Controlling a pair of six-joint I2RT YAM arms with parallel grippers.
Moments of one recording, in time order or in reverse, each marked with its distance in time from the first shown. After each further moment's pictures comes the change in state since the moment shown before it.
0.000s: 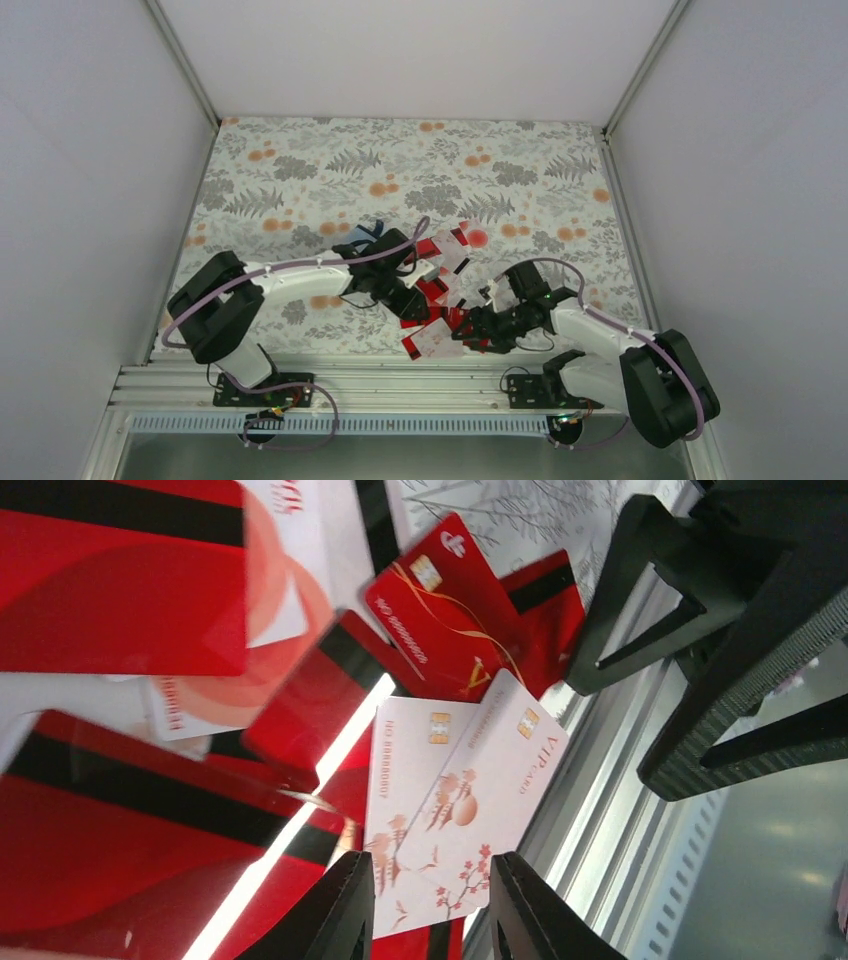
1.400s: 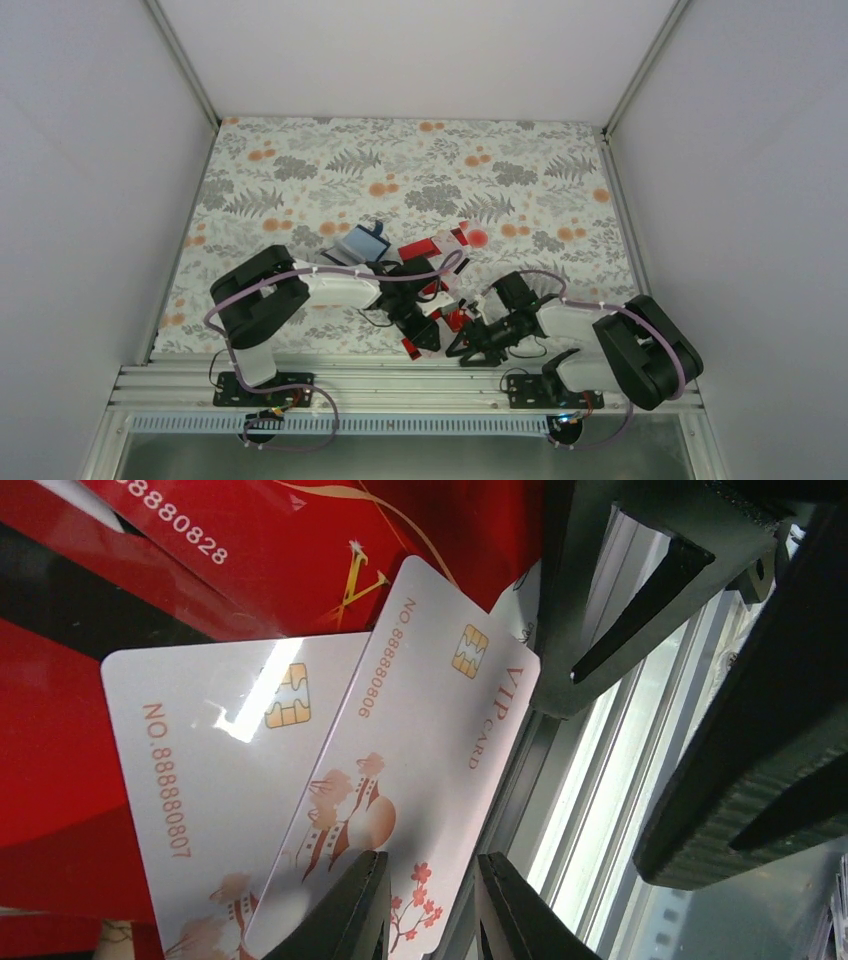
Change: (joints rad) left arm -0.148 0.201 0.031 0.045 0.080 0.043; right arm 0.097 0.192 -0.079 0.220 -0.142 0.042
